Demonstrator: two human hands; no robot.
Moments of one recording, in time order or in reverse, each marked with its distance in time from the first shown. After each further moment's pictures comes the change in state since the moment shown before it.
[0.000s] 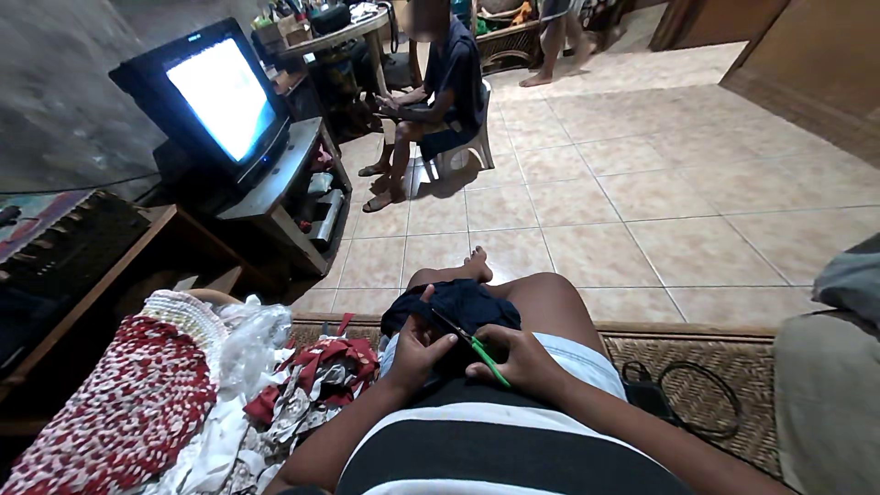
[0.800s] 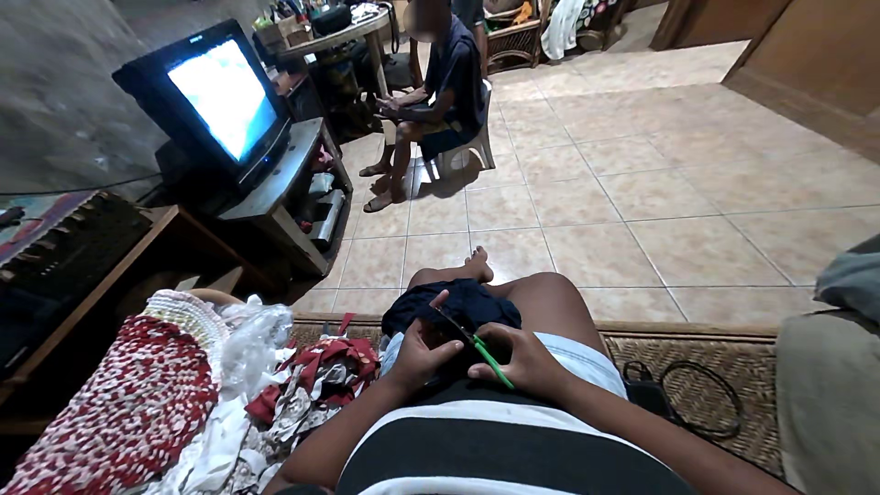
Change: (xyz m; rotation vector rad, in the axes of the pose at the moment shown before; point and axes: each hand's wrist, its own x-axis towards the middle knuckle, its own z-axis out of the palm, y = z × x) left_hand 0.000 -0.001 -0.003 -0.005 -0.122 -0.041; right_hand -0.001 0.000 0.000 0.059 0.006 -0.010
